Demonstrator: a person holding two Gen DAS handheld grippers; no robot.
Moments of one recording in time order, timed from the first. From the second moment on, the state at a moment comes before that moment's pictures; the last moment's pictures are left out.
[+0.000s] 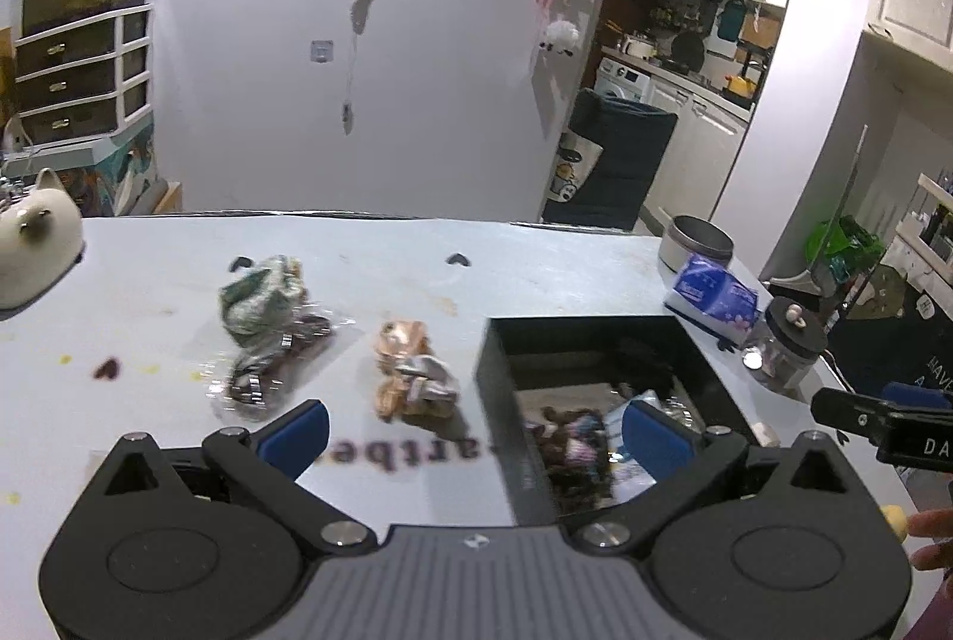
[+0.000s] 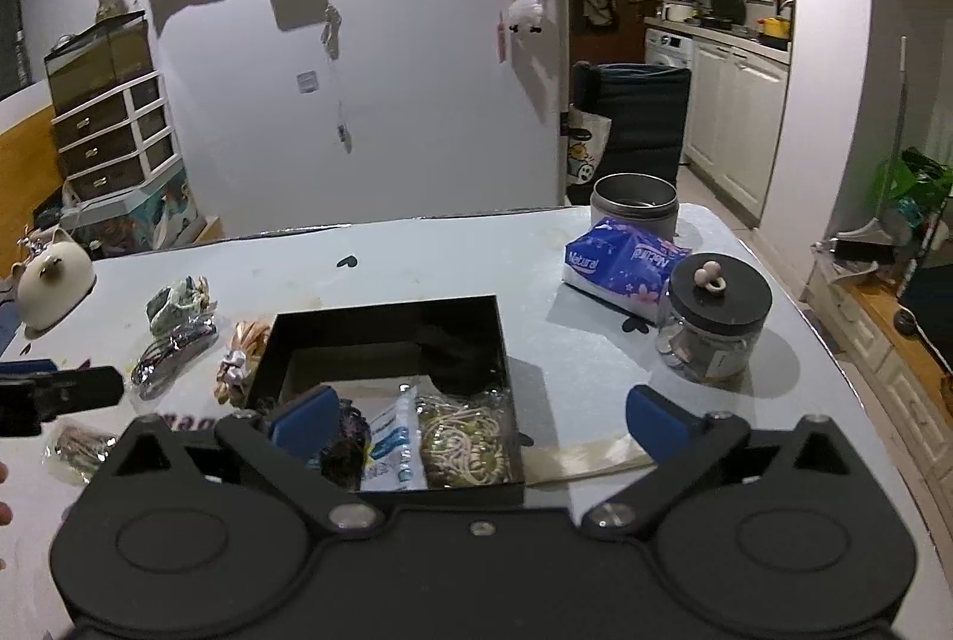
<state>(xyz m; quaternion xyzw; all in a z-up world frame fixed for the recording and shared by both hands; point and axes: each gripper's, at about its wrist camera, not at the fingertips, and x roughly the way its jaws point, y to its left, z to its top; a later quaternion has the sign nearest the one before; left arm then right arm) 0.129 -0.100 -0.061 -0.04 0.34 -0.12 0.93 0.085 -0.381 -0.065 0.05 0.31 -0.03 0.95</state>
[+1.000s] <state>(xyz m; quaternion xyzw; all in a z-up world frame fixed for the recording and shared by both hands) 0.168 0.094 -0.080 -0.05 0.33 -0.10 0.94 0.125 -0.180 -0.062 0.02 0.31 0.02 0.95</state>
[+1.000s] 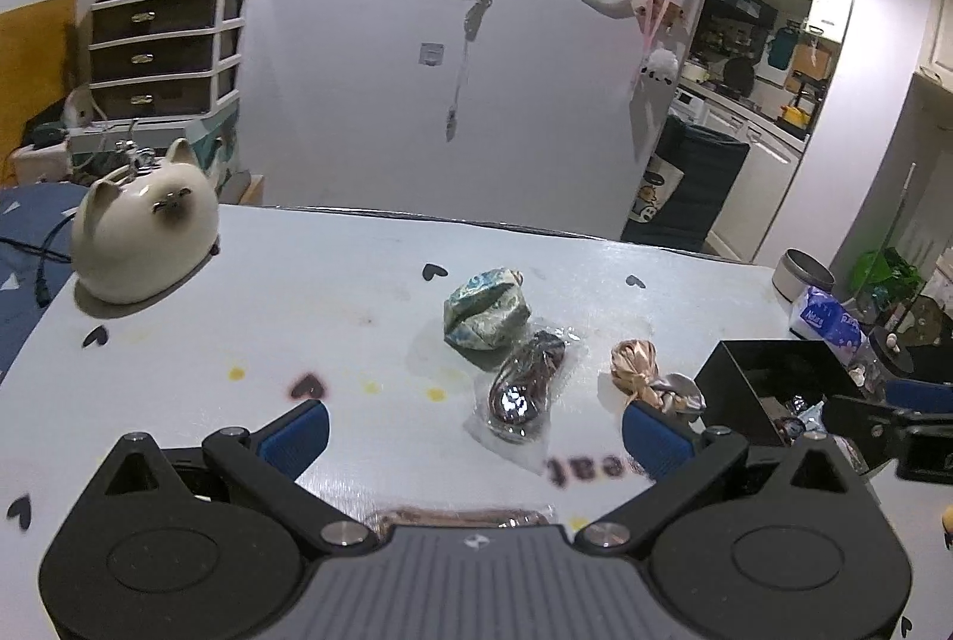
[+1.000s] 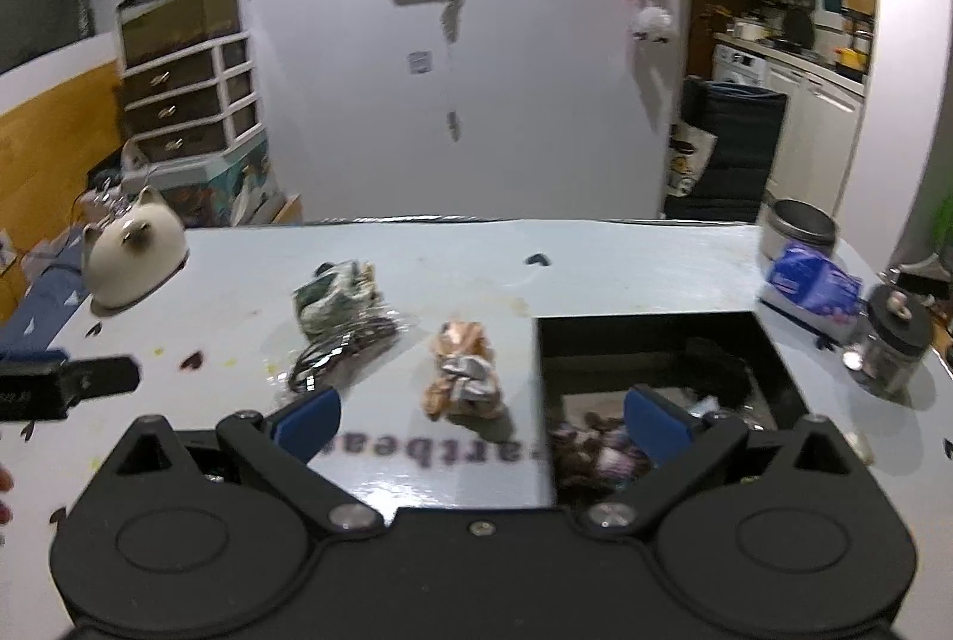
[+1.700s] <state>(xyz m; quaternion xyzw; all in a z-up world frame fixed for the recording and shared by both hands) 0.318 0.080 -0.120 0.01 0.34 -0.24 0.91 0.186 -0.134 -0.100 -0.01 0.36 -0.01 0.93</state>
